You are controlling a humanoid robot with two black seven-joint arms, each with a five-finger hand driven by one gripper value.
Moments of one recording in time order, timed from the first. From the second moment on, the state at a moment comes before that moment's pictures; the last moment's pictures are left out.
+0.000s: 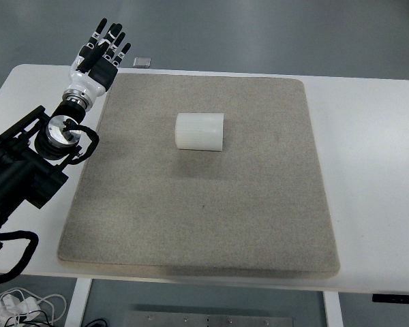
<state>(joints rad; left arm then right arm) -0.85 0.17 -0.92 -0.58 -0.12 -0.20 -0.25 0.01 0.00 0.00 0.19 0.00 0.03 -0.03</state>
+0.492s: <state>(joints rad) -0.88 0.17 -0.92 -0.49 -0.13 -0.21 -0.25 0.01 0.00 0.00 0.19 0.00 0.03 -0.03</state>
